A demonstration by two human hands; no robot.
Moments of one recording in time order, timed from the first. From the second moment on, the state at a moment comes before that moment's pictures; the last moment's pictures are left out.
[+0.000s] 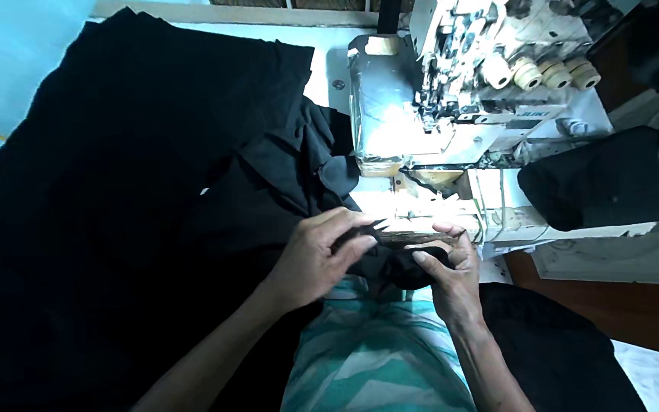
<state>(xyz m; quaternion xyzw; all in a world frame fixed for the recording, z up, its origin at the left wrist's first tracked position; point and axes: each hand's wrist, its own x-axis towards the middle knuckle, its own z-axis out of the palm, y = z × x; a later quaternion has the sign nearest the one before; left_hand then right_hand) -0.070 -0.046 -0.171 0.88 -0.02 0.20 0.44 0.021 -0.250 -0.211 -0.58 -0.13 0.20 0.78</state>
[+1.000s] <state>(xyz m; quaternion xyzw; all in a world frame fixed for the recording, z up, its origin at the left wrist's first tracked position) -0.060 0.016 -0.142 0.84 0.17 0.28 0.44 0.133 -0.246 -0.182 -0.68 -0.38 0.23 0.59</state>
